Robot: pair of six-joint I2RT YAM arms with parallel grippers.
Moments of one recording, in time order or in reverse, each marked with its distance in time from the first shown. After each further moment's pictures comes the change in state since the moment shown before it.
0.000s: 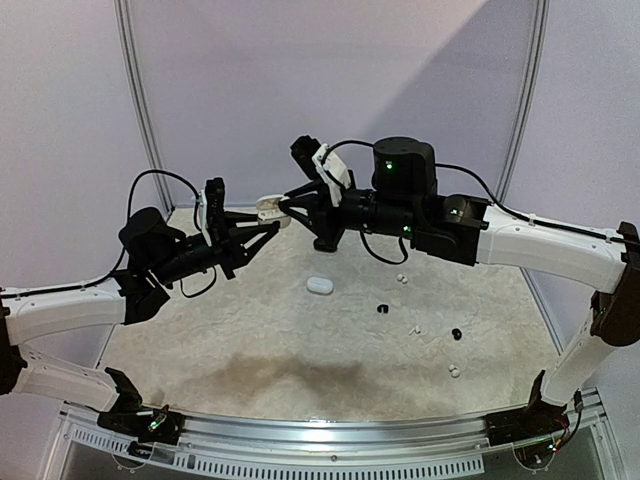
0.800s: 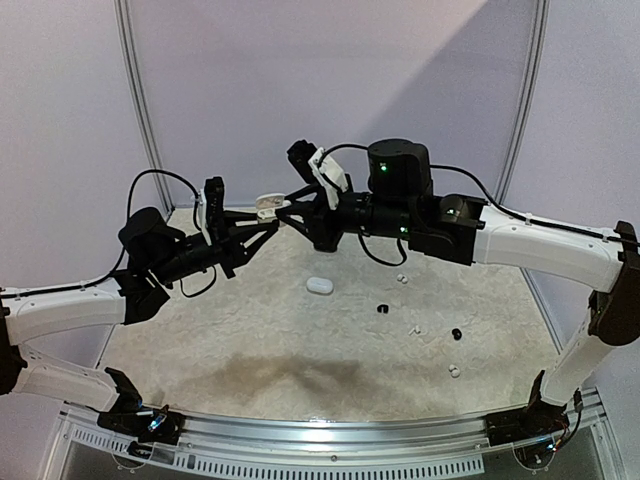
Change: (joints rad) left arm 0.000 0.000 0.000 0.003 -0.005 -0.004; right arm 0.000 0.014 0.013 -0.034 0.004 0.018
